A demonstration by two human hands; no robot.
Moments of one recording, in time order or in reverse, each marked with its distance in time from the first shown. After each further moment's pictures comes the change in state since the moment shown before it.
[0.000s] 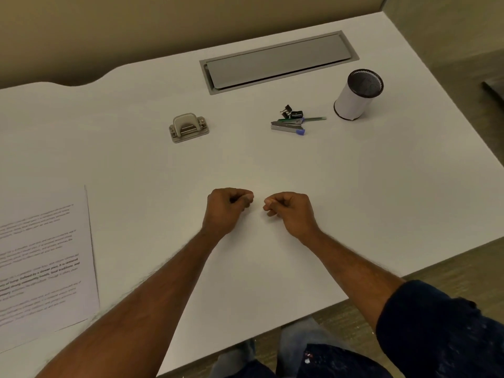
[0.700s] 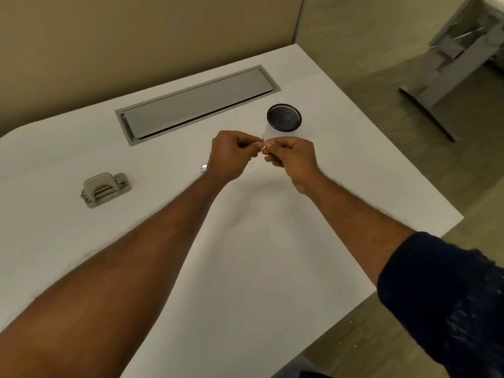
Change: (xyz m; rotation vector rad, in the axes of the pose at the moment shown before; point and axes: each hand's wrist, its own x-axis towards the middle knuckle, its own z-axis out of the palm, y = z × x) left_hand 0.148 0.186 0.115 0.035 -0.134 0.376; right_hand 0.108 -0.111 -0.164 0.142 0.290 -0.040
